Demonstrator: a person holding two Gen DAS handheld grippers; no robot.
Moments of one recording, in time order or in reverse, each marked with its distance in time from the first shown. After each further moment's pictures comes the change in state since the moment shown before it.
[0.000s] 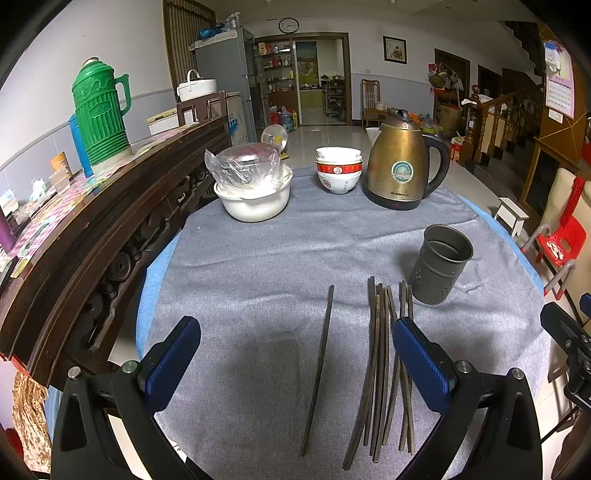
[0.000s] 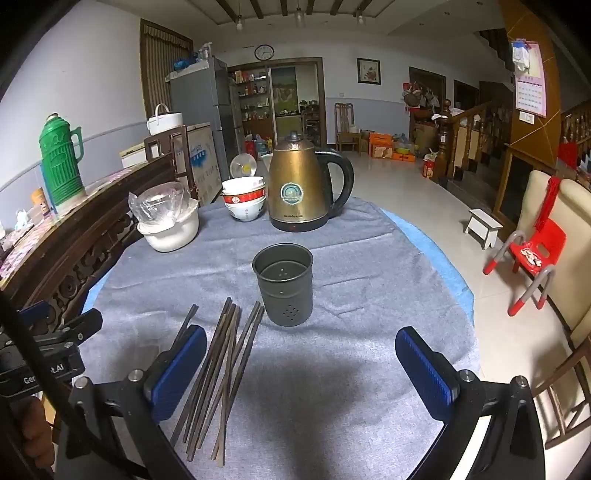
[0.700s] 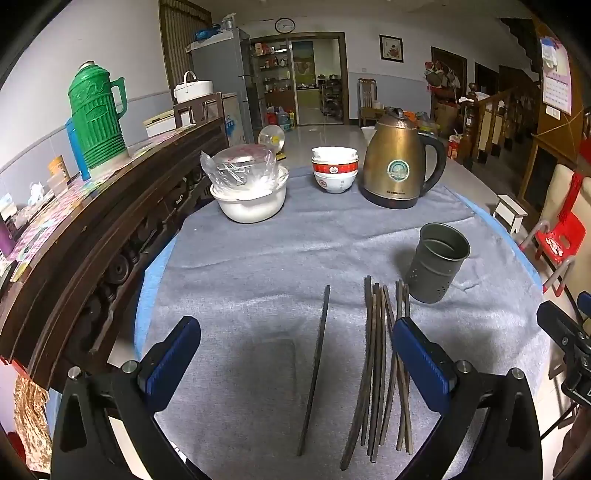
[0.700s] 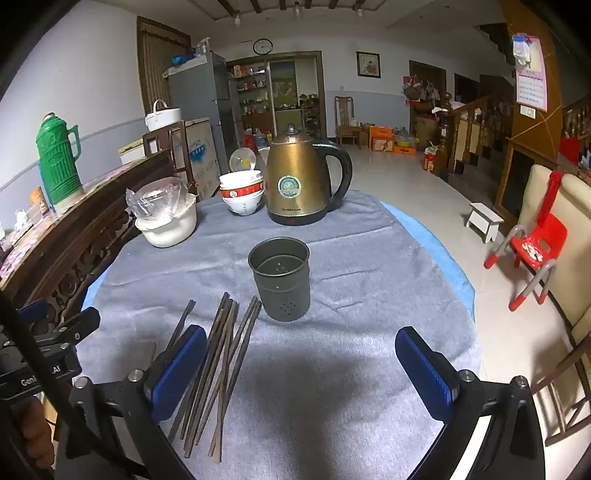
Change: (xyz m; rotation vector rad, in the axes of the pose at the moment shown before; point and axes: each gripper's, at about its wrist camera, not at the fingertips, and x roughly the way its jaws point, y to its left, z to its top) left arm 0.000 -0.006 0.002 0.016 0.003 -0.002; right arm 0.010 -0.009 0.004 0.011 0.031 0.008
